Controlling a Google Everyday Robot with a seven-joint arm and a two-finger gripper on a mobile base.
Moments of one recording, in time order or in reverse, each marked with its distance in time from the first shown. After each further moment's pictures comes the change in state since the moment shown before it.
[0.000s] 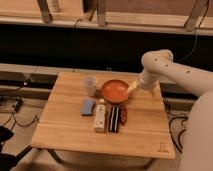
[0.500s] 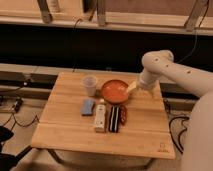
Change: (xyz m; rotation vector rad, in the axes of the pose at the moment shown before) arm 0.001 0.005 0.001 -0.029 -0.001 0.012
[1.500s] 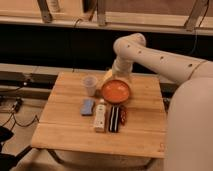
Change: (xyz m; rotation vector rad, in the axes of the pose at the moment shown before) arm -0.031 0.164 -0.050 -0.025 -0.099 -0.272
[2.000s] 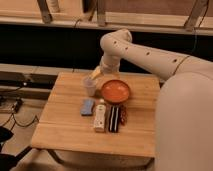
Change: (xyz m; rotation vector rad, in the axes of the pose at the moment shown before) arm -0.016 0.042 0.000 -0.040 -0.016 -0.045
